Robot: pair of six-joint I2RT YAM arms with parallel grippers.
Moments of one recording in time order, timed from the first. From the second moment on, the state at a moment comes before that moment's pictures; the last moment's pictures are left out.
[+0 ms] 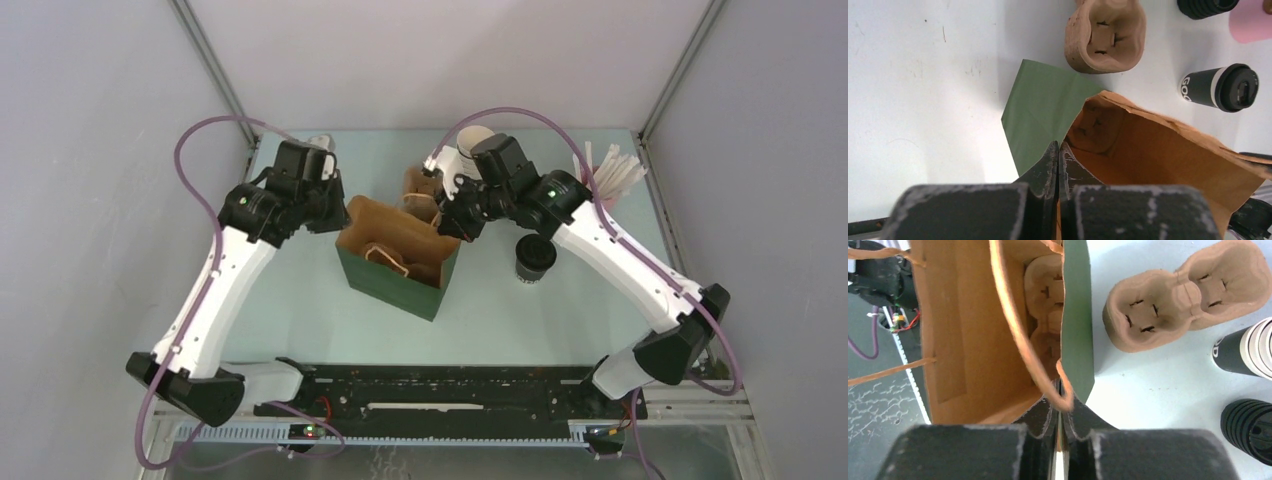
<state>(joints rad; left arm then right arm) -0.41 1.26 1.55 -1.12 -0.07 -0.46 0.76 1.54 1.68 -0.84 -0.36 -0.16</state>
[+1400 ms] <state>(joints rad) -0.44 0.82 1.11 -0.76 -0.17 -0.44 0.89 1.33 1.43 -0.53 -0.55 -0.09</state>
